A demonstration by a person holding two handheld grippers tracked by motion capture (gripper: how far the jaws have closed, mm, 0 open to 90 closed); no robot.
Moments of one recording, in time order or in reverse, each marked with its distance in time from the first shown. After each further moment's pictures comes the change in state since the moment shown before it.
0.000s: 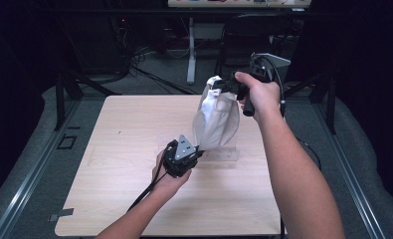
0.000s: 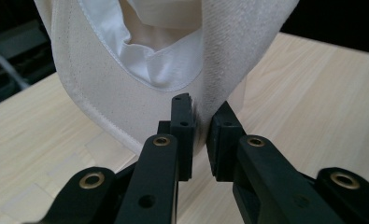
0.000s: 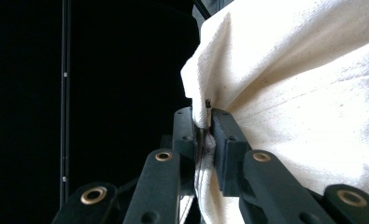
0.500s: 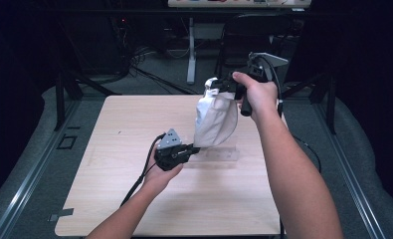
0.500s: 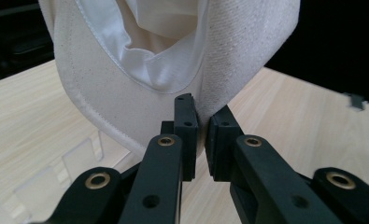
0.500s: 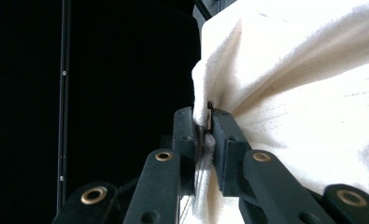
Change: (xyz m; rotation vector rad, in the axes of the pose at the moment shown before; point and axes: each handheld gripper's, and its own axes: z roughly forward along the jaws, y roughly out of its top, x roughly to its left) left arm 0.038 -0.009 -0.001 -0.088 -0.202 -0.105; right arm 0.001 0.001 0.006 -0.006 -0.001 -0.016
